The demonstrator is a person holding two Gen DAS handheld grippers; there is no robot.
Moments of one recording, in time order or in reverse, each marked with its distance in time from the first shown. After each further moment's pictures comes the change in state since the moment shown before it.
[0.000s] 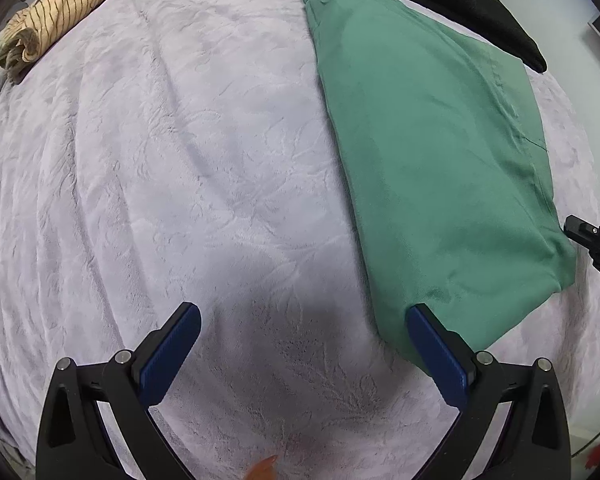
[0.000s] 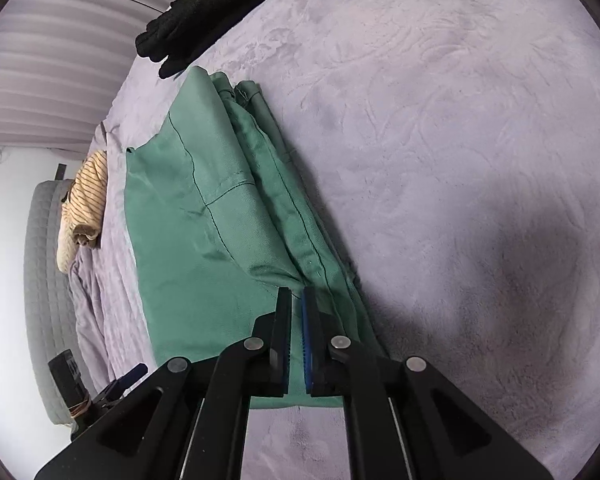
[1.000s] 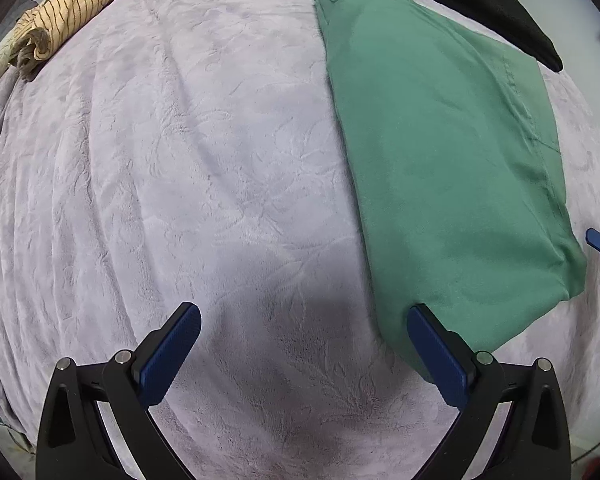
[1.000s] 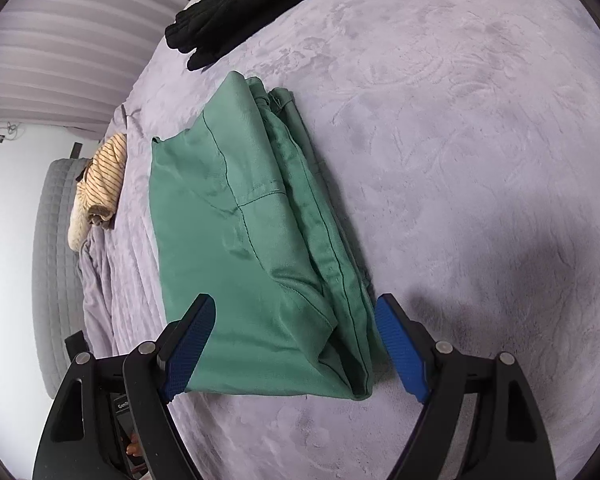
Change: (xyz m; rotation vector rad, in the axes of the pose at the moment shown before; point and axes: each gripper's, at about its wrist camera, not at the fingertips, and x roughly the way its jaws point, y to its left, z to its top) left arm -0.009 -0.017 0.006 -0.021 0.020 0.040; right arm -0.012 0.008 0.014 -0.089 0.031 0.041
